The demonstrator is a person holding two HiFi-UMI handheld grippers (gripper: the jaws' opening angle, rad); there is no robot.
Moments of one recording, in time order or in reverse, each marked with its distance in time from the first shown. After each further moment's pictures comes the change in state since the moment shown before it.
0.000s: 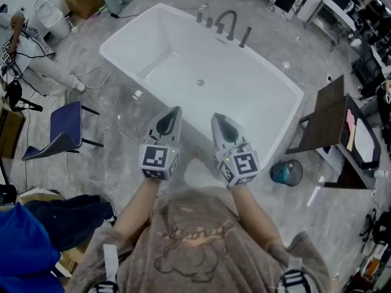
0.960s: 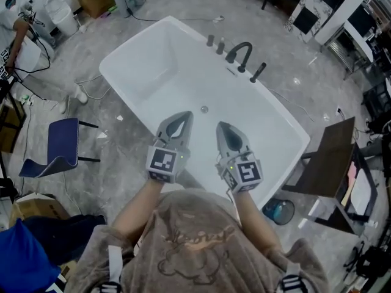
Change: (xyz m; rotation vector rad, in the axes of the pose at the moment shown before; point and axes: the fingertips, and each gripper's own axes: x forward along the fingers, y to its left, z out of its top) left arm 0.227 0.075 0.035 0.028 0.002 0.000; right arm 0.192 -0.149 0.028 -0.010 0.046 0.069
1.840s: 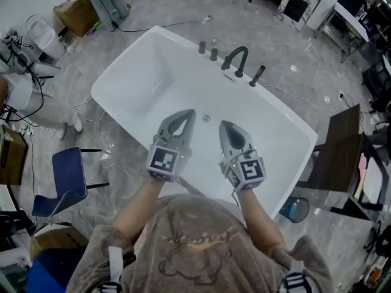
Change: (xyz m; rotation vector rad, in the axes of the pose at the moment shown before) left arm 0.090 0.045 0.007 0.066 -0.015 -0.170; right arm 0.079 -0.053 -0.003 0.036 -0.038 -0.114
